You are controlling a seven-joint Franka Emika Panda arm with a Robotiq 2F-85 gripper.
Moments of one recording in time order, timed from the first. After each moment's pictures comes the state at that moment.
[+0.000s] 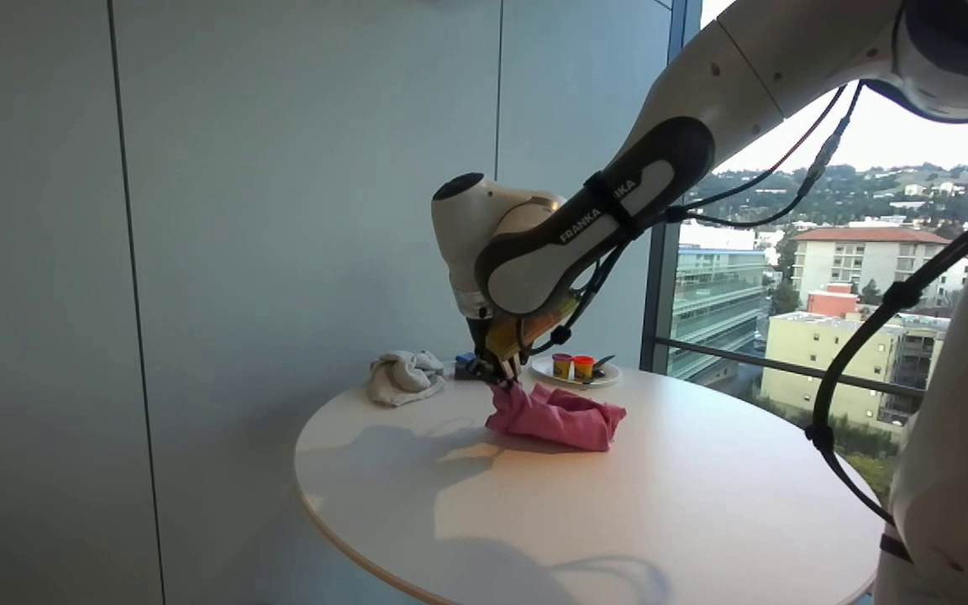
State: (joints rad) arm 0.05 -0.14 0.10 -2.29 -0.65 2.16 0.62
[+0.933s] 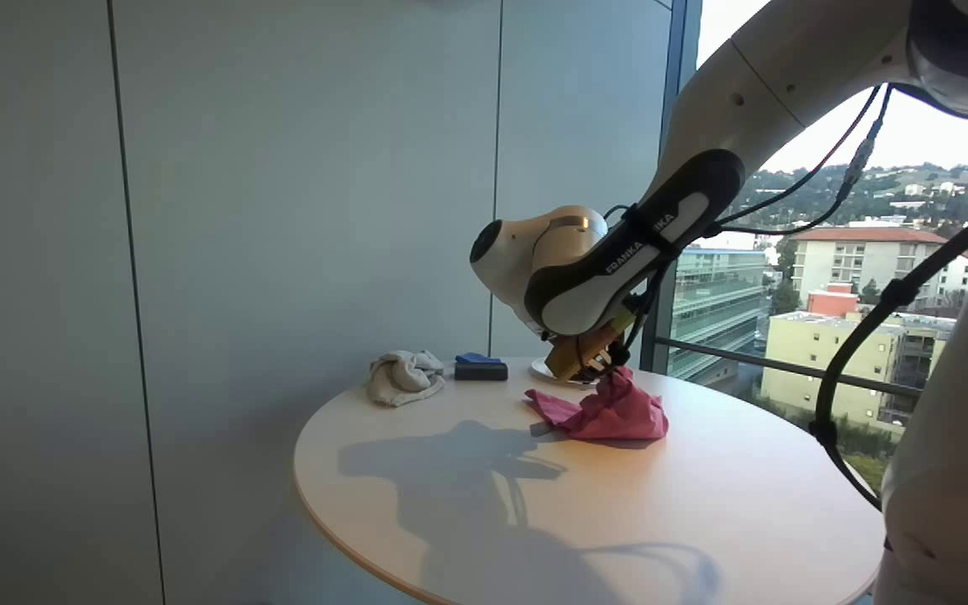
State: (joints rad) arm -0.04 -0.16 0.06 -2.36 -0.91 1.82 1.03
